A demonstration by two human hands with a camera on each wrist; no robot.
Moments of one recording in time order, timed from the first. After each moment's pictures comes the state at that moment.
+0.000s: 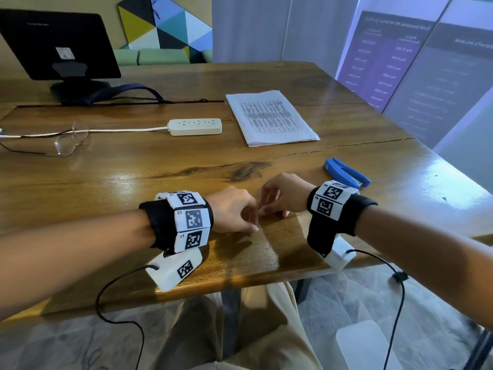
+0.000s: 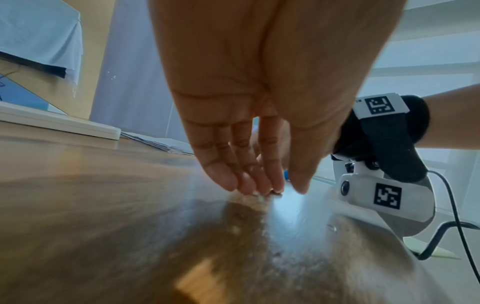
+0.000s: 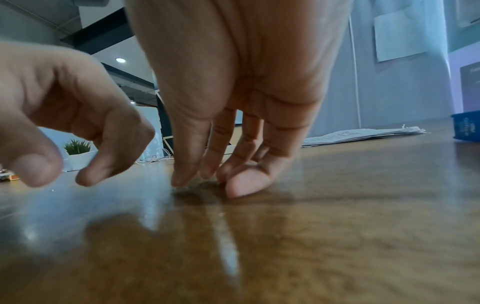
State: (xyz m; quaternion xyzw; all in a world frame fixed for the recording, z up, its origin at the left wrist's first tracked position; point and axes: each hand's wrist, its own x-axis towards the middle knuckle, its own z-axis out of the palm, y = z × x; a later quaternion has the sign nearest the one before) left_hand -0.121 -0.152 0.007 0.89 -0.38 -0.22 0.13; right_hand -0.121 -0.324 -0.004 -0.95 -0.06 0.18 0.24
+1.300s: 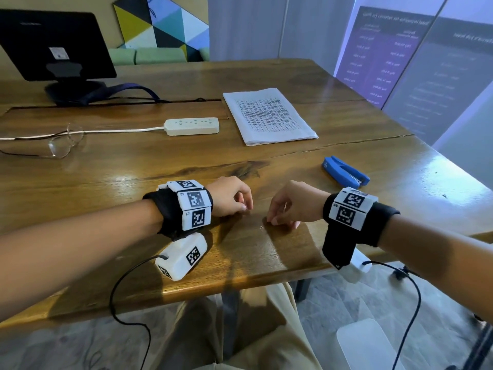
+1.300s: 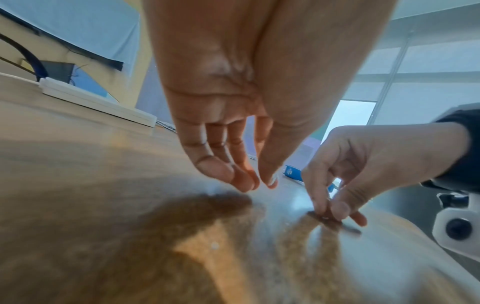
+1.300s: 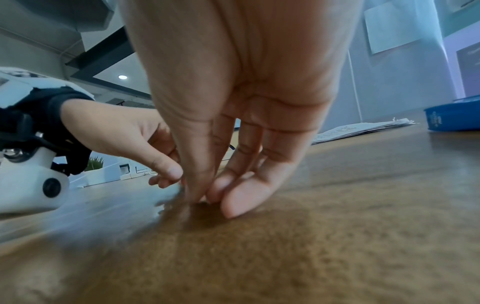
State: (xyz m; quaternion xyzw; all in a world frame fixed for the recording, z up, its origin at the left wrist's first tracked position) left_hand -0.093 -0.157 -0.001 0.91 -0.31 -0.23 0.19; right_hand -0.140 -0.339 -0.003 -0.92 -0.05 0.26 0.28
